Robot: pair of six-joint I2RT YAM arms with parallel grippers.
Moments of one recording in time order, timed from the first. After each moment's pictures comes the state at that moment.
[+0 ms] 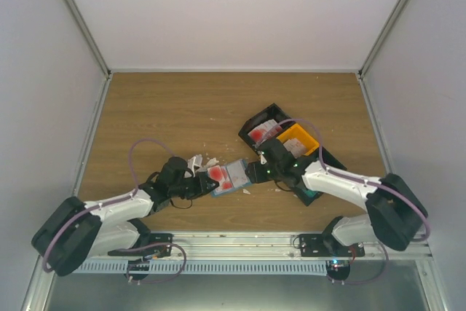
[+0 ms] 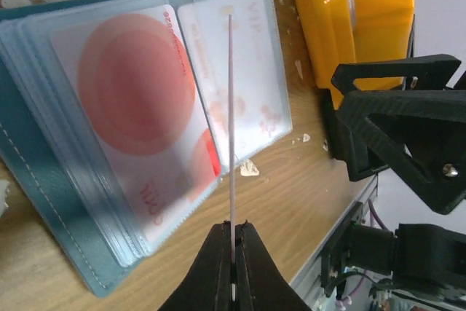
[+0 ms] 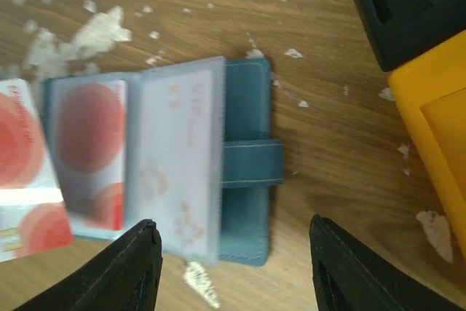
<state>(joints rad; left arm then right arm) -0.63 1.11 0.27 0.21 0.44 -1.00 0.77 1.33 0.69 -0.27 -0.09 0.52</state>
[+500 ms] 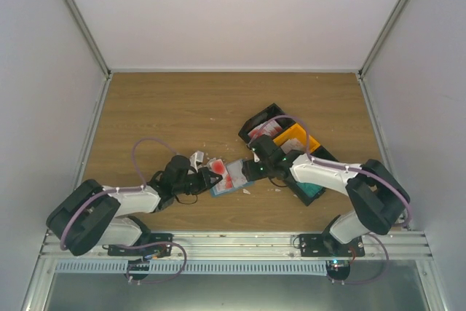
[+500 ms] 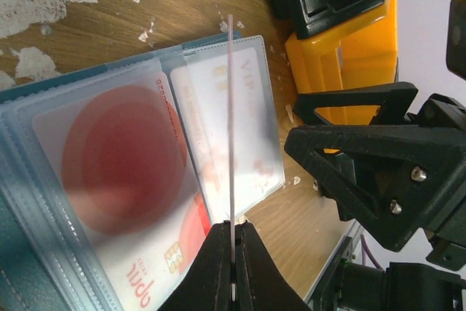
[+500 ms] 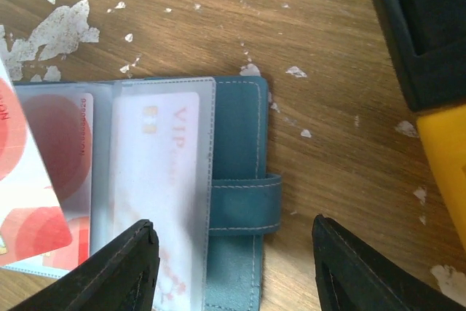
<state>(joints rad) -0.63 1.29 0.25 0.49 0.39 -1.06 0.78 1.51 0.78 -0.29 -0.03 0.46</state>
